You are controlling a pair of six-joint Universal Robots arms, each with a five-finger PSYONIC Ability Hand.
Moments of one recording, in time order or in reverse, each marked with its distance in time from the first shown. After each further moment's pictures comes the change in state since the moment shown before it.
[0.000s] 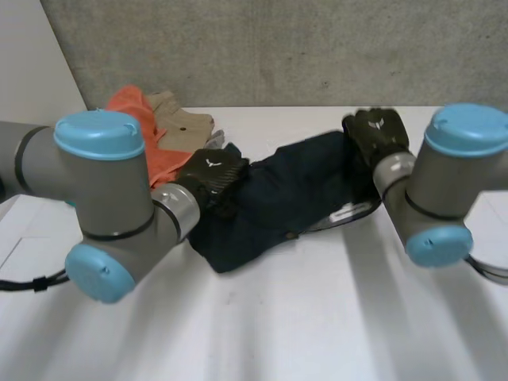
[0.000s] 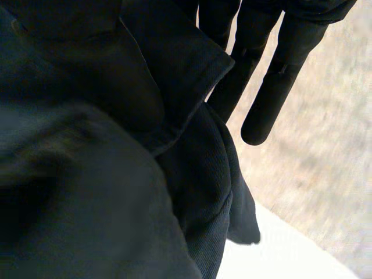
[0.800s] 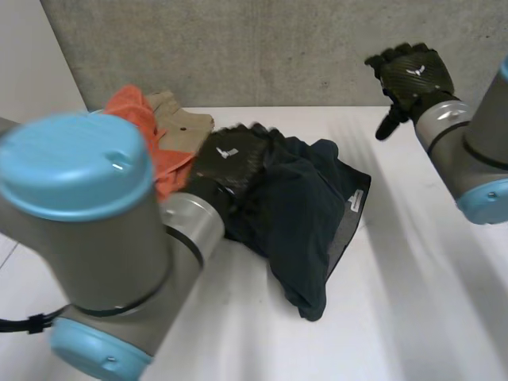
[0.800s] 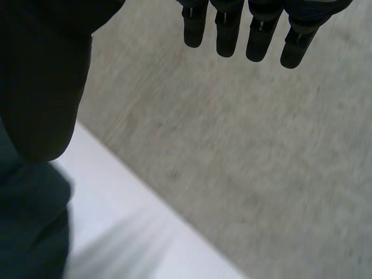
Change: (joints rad) left arm -0.187 0.194 -0.084 0.037 -0.245 -0.190; right arm -0.117 -0.124 -0.085 0.151 -0.101 -0.036; left_hand -0.875 -0.953 -0.930 -0.957 -0.901; right_hand -0.879 -0.967 -0.962 -0.983 -0.930
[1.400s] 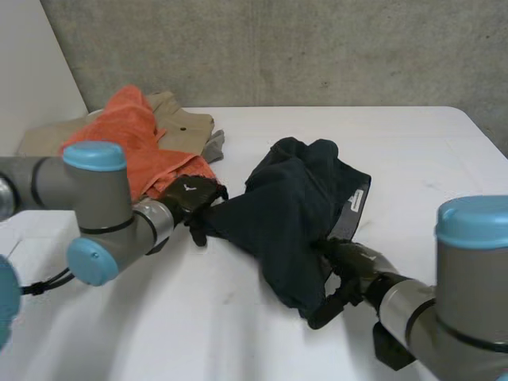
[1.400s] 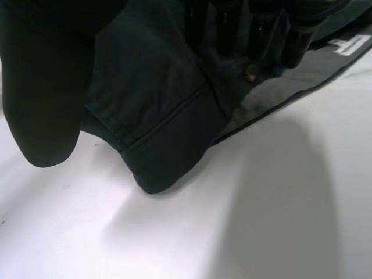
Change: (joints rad) left arm 0.406 -0.473 0.162 0.003 0.438 0.347; right arm 0.212 -0.214 0.690 0.159 0.006 0.632; left_hand 0.098 0.093 0.087 0.087 0.093; right_hand -0.005 0.000 0.000 0.000 0.000
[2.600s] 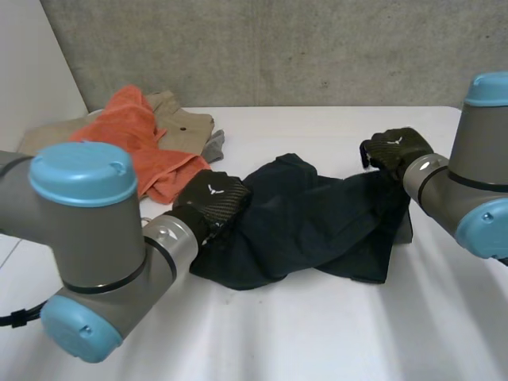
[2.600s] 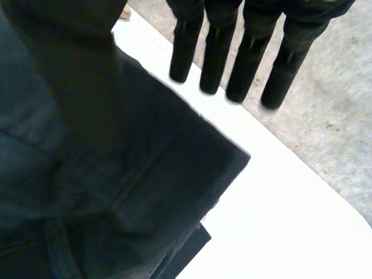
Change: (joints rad) left arm -0.252 0.398 -0.288 0.013 -0.223 -0.017; right arm -0.190 0.280 -0.639 0.097 0.016 -0.729; left_hand 0.802 0.863 0.855 0.869 0.807; right_hand 0.386 0.390 0.403 0.403 0.383
